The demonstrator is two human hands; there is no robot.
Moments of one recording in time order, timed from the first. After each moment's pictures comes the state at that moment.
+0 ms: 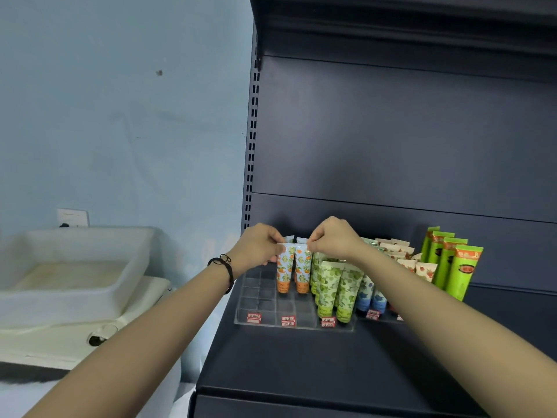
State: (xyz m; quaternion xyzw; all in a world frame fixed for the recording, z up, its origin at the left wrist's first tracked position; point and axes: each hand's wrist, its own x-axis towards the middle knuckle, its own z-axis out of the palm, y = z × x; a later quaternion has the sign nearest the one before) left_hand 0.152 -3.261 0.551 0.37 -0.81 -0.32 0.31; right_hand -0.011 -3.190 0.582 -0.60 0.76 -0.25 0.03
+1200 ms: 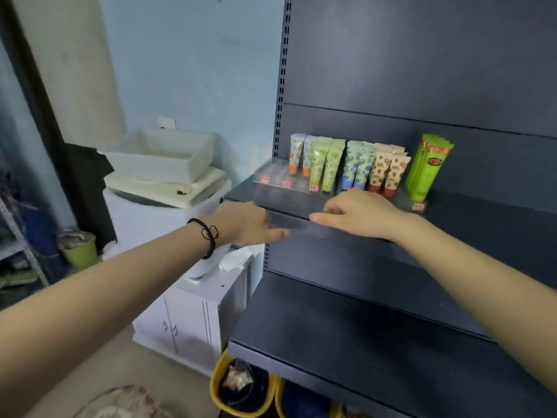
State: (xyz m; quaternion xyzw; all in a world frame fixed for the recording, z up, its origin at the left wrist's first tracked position) left_hand 0.209 -2.977 0.489 0.50 -0.87 0.02 0.01; right_hand -0.013 -2.940 0.527 -0.81 0.58 -0.05 -0.03
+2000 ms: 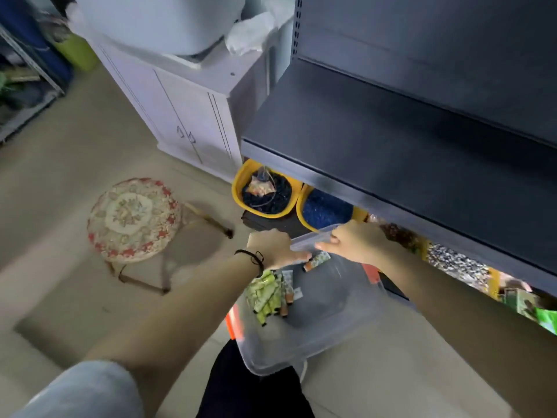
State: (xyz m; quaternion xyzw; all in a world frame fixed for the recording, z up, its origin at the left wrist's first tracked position) left_hand 0.153 -2.835 0.015 0.57 -0.74 -0.29 -0.19; right_hand -0.040 -2.843 0.029 -0.78 0.57 0.17 0.20
